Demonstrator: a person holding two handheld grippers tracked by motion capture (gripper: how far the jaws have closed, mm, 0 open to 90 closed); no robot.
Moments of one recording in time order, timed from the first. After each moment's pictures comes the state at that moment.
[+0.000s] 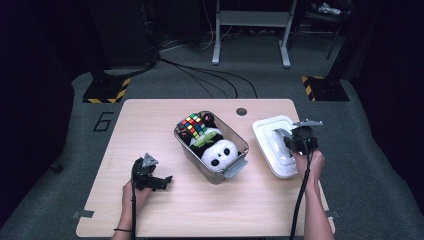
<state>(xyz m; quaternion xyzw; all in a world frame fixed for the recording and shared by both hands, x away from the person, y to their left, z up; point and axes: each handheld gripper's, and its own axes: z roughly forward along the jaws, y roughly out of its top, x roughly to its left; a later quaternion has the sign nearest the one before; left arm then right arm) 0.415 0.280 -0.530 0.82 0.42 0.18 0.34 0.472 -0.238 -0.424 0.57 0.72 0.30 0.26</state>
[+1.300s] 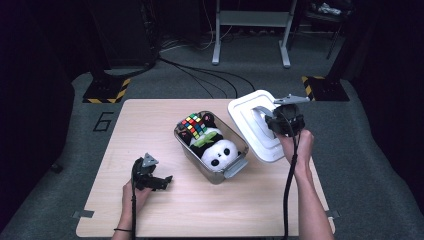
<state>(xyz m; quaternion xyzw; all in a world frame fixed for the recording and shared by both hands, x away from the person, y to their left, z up) 0.415 0.280 -0.530 0.82 0.42 0.18 0.34 0.456 -0.161 -0.320 0.48 0.75 0.35 0.29</state>
